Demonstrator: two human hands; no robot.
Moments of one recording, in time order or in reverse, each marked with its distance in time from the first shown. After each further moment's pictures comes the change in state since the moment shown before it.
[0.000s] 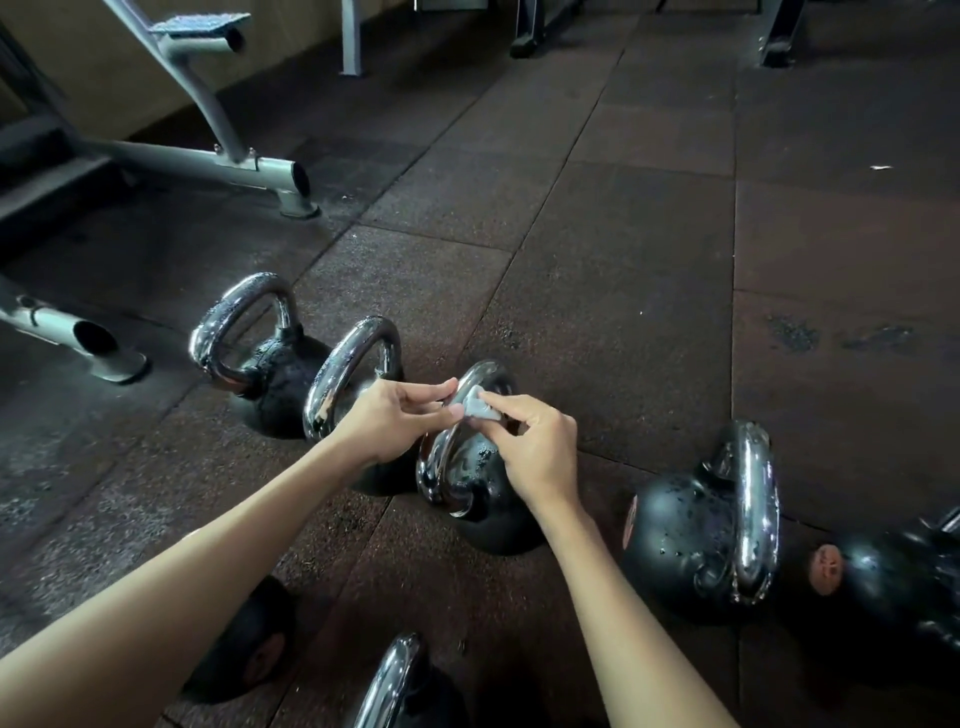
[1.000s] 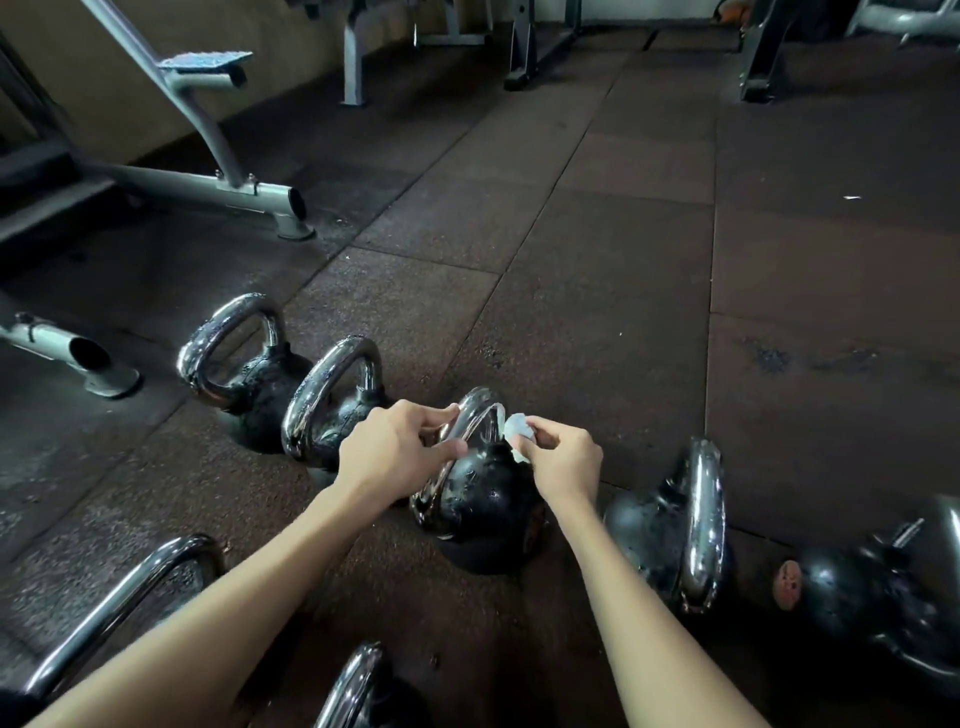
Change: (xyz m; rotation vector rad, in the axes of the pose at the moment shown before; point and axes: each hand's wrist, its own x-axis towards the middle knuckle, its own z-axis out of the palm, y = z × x) left_hand -0.028 0.037 0.042 0.545 0.271 0.055; right_hand 0.009 0.027 -0.050 -0.105 0.033 0.423
